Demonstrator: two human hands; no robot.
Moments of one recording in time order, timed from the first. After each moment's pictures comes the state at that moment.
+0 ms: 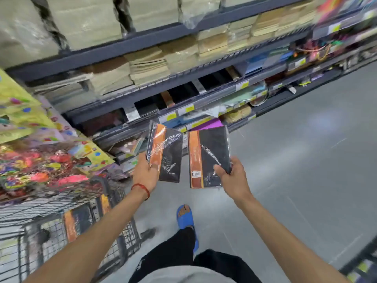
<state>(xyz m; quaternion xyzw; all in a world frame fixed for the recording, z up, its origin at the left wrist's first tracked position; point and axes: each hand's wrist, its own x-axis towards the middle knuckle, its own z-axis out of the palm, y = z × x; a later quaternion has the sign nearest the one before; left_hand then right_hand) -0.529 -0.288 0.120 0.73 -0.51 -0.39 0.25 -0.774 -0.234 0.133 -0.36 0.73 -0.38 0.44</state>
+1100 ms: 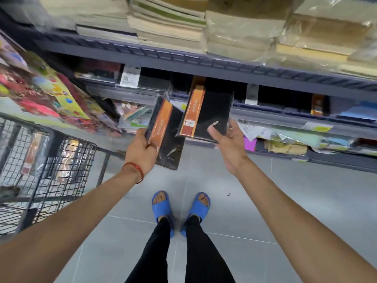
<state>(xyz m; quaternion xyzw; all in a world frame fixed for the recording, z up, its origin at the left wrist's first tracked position) -0.622 -0.425 0.011 0.85 -0.25 -0.35 0.29 -0.820 -0.555 0.012 -0.44 0.55 -0.25 0.66</state>
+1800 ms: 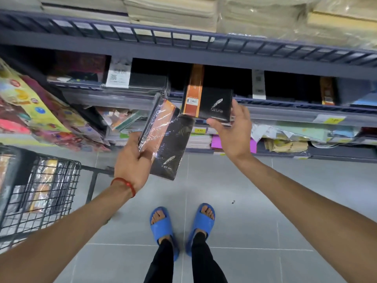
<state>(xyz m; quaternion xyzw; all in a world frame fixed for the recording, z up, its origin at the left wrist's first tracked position) -0.592 -0.420 -0.031 0.82 -0.34 -0.33 0.33 -0.788 -0.581 -0.046 -0.68 0.56 -0.31 0.36</state>
